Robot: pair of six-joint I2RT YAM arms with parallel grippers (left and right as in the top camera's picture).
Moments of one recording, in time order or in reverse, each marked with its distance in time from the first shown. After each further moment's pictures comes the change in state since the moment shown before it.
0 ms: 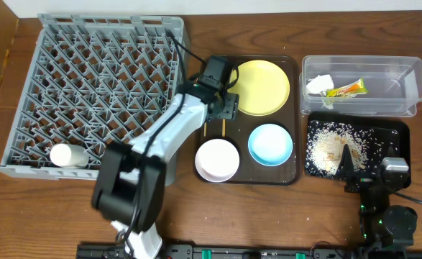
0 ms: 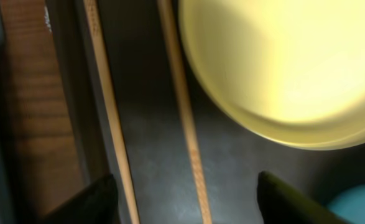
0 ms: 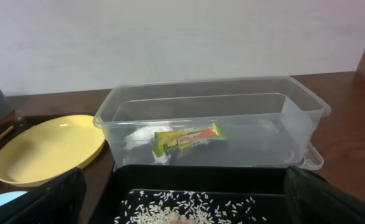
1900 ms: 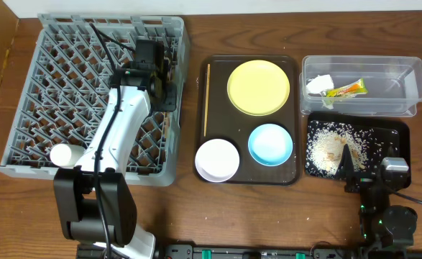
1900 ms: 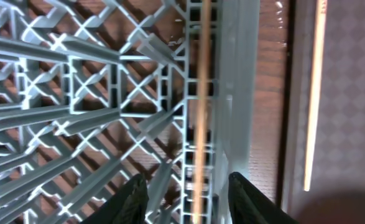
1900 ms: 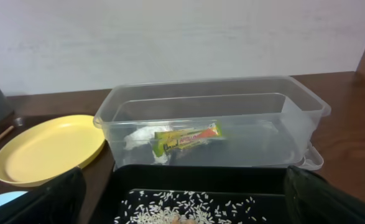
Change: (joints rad) left arm 0.333 -0.172 0.056 -0.279 -0.028 0.195; right arm 0.000 0.000 0.000 0.000 0.000 0.000
